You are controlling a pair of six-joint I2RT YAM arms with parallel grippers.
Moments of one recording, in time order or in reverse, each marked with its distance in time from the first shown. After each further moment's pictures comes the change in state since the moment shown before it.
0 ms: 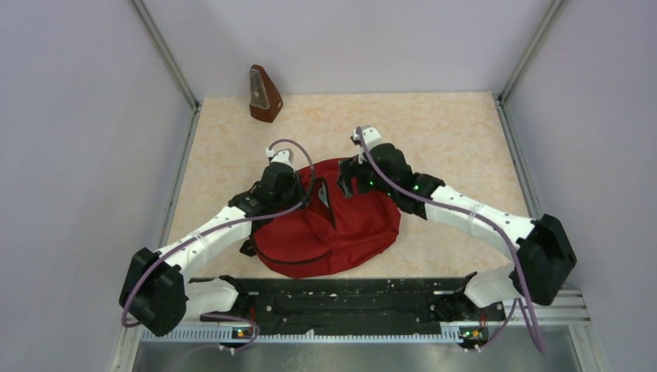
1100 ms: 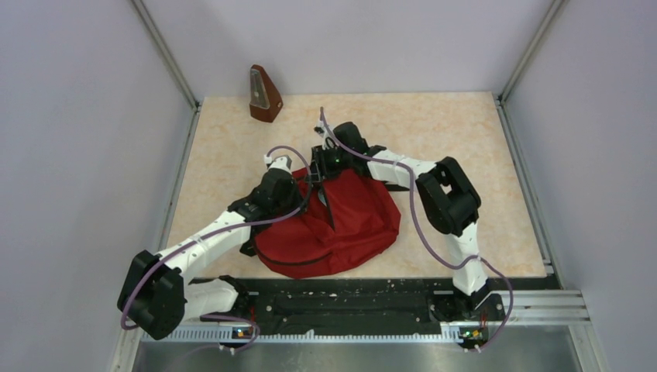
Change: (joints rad) left arm 0.000 -0.039 -0.080 0.021 0.005 -0.029; right arm -0.150 0.744 0.518 0.093 -0.650 0.137
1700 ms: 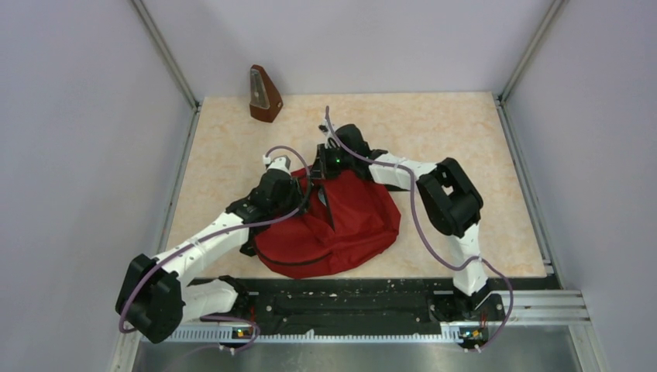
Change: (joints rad) left arm 0.001 -0.011 0.000 -0.005 0.002 -0.007; right arm 0.000 0.004 -0.033 0.114 0.055 0.103
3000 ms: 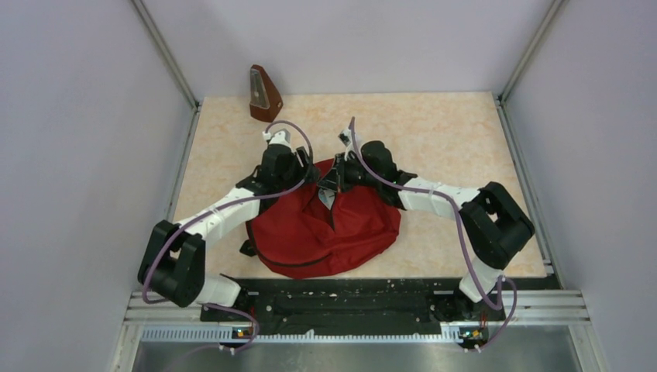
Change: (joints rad) left arm 0.103 0.212 0.139 0.225 0.032 -0.024; right arm 0.035 -0.412 -0.471 0.272 0.051 0.036
